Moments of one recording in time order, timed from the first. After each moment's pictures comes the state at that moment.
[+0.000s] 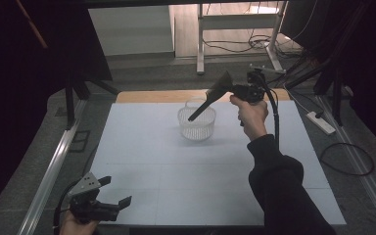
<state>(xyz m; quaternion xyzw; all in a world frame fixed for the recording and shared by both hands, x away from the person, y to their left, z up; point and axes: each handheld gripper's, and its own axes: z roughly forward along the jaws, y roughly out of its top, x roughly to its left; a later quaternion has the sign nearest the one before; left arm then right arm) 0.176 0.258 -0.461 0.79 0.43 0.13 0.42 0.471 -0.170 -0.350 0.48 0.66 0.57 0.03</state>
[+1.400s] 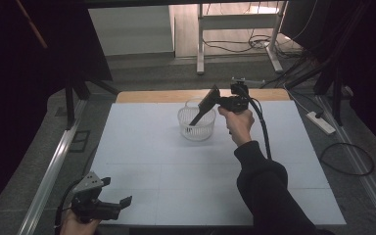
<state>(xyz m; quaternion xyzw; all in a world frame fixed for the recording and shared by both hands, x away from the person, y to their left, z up) 0.181 0.256 -0.462 0.79 0.46 0.12 0.39 0.483 -0.140 -0.404 0.49 0.69 0.53 0.03</state>
